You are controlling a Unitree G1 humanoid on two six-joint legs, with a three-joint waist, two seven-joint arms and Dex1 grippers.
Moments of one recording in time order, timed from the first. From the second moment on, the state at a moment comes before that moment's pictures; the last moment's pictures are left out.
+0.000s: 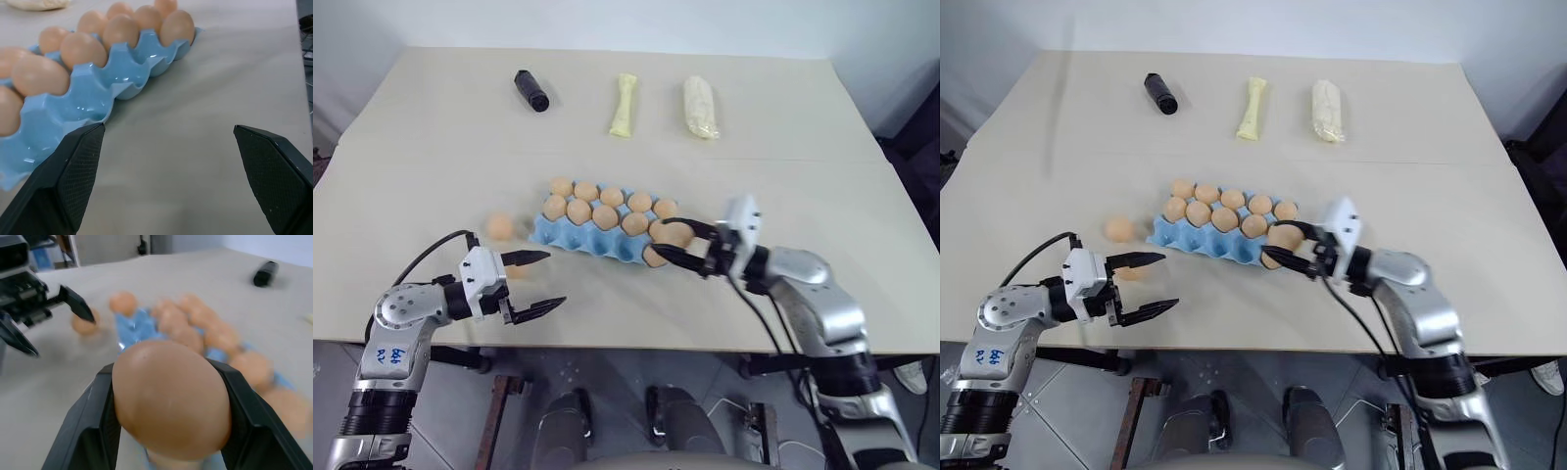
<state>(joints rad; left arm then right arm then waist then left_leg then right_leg) -0.12 0.67 0.14 0.00 -0.37 0.00 -1.05 -0.45 -0.39 0.12 -0.14 0.38 0.36 0.86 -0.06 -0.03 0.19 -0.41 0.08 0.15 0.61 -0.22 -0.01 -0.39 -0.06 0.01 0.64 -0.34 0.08</state>
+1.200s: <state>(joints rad) -0.21 0.63 0.10 0.00 -0.39 0.05 -1.03 0.06 -0.55 -0.32 -0.04 0.36 0.04 0.81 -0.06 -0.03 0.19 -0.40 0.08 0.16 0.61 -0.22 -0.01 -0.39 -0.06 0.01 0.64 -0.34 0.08</state>
